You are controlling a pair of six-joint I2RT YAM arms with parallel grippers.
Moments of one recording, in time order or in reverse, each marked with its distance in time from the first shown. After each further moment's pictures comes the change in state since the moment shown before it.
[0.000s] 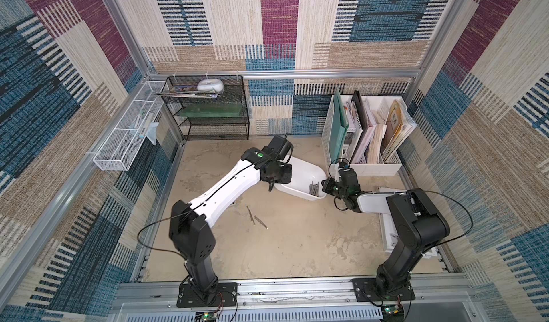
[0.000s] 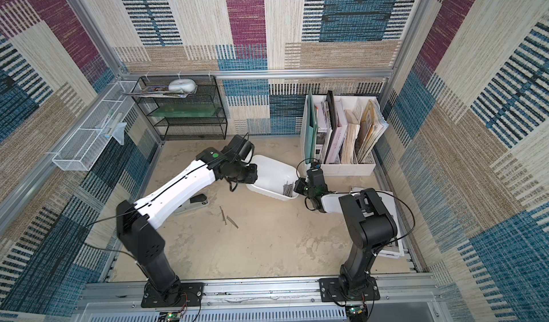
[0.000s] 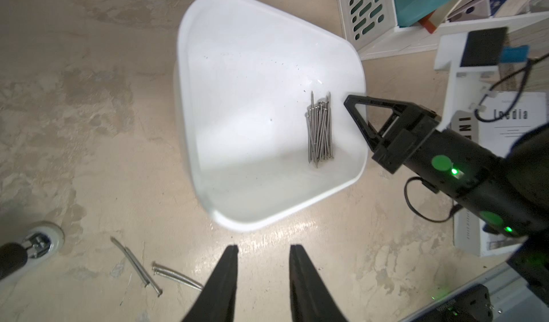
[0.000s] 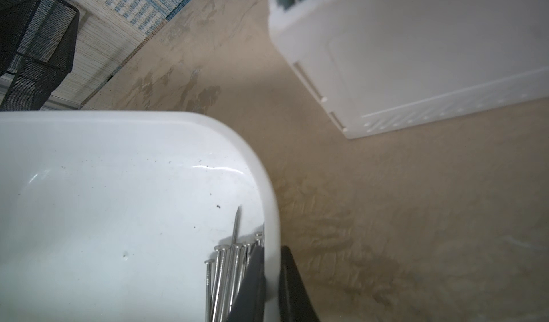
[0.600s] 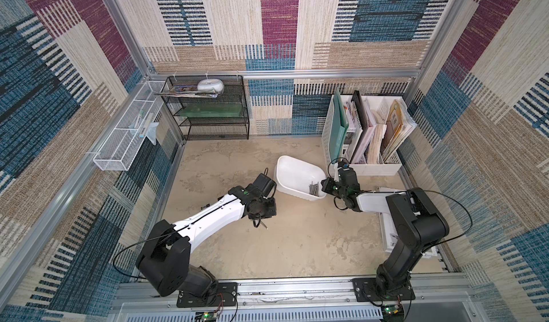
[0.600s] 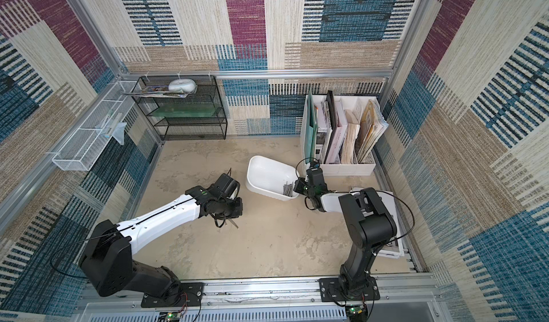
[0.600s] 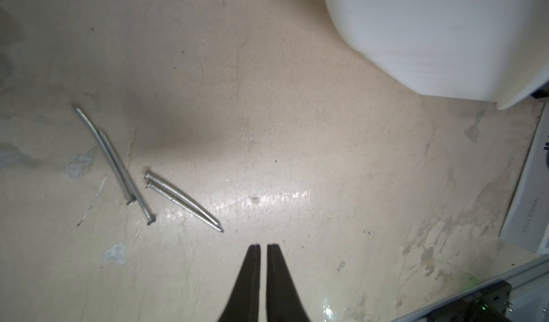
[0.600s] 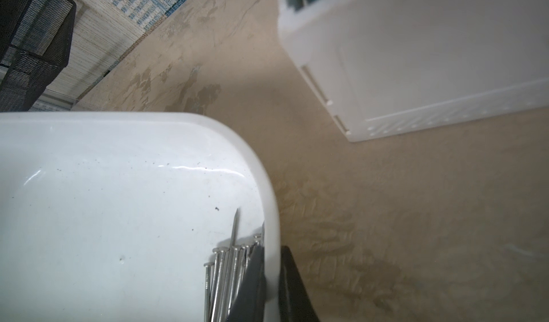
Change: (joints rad) left arm 0.003 -0.163 -0.576 0.301 0.068 -0.204; right arm 0.000 0.000 0.010 -0.018 0.001 -0.027
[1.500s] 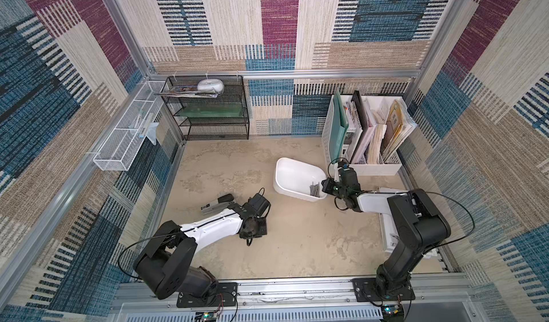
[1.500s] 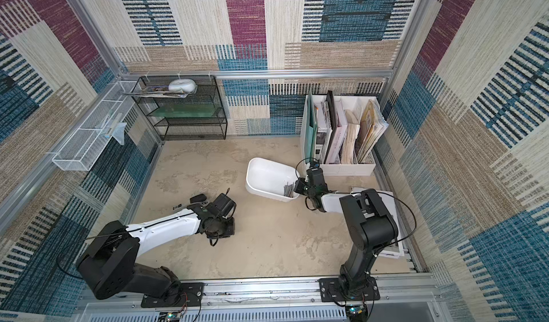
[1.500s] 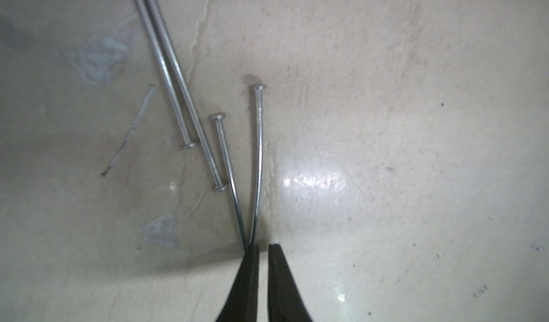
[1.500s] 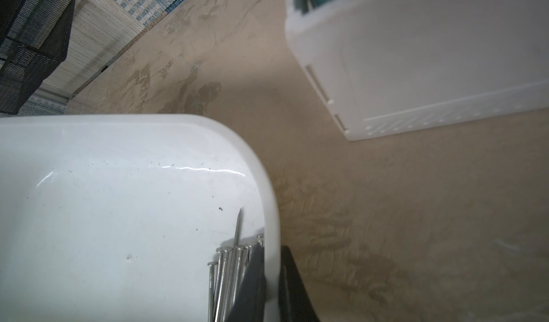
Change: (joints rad) left arm -0.002 -0.075 -0.283 0.064 -0.060 -0.024; right arm 0.000 -0.015 -0.003 -0.017 0.004 -0.019
